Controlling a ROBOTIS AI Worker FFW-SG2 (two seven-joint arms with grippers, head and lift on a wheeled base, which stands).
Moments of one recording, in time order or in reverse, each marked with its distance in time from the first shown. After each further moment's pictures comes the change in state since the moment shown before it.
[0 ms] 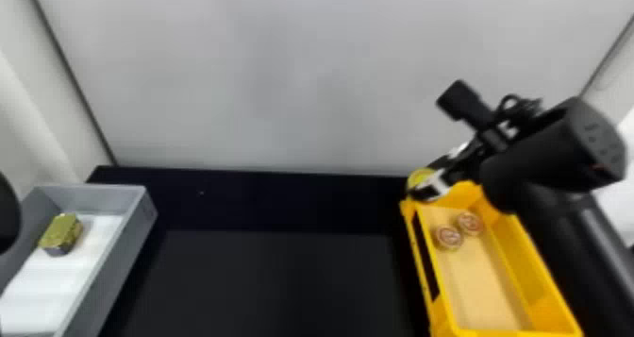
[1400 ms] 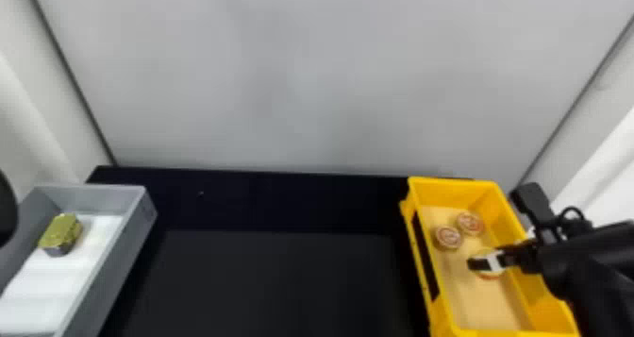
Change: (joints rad) left arm -0.013 0.011 -0.005 0.003 -0.005 0.006 -0.005; right arm 0.203 0.103 -0.492 0.389 -0.198 -0.224 -0.453
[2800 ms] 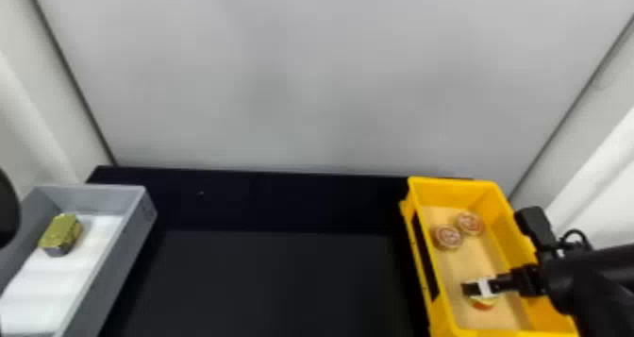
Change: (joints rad) left arm 0.000 -0.009 0.002 -0.001 -0.002 -0.001 -0.005; right arm 0.015 -0.008 -0.021 0.075 -0.096 0.053 -0.006
